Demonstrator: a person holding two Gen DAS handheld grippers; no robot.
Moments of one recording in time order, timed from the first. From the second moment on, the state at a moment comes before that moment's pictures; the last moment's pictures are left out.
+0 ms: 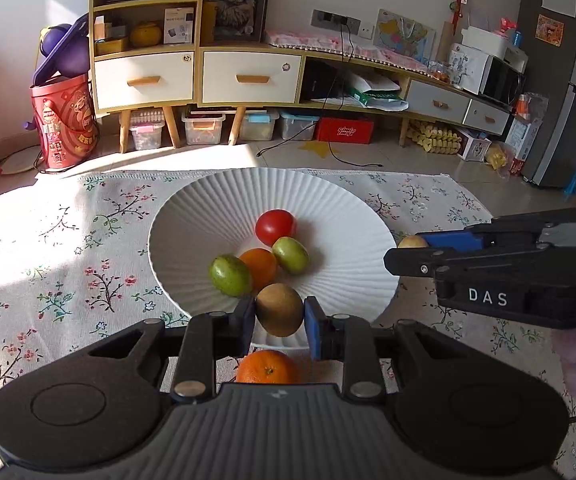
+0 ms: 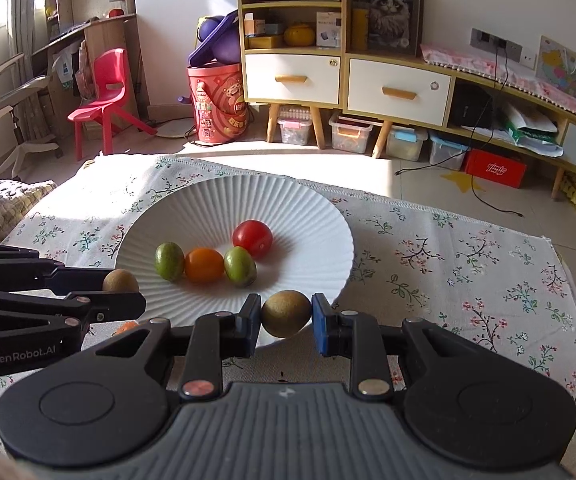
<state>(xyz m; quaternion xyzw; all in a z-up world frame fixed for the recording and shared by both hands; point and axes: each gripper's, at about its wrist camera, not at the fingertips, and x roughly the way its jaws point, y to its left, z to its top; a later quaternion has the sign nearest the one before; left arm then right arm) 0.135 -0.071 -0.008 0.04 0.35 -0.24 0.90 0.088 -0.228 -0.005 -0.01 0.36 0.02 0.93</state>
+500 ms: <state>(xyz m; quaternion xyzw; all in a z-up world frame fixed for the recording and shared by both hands) 0.161 -0.092 -0.029 0.05 0.37 -0.24 0.90 0.120 -0.229 -0.022 -0.01 0.37 0.03 0.93</state>
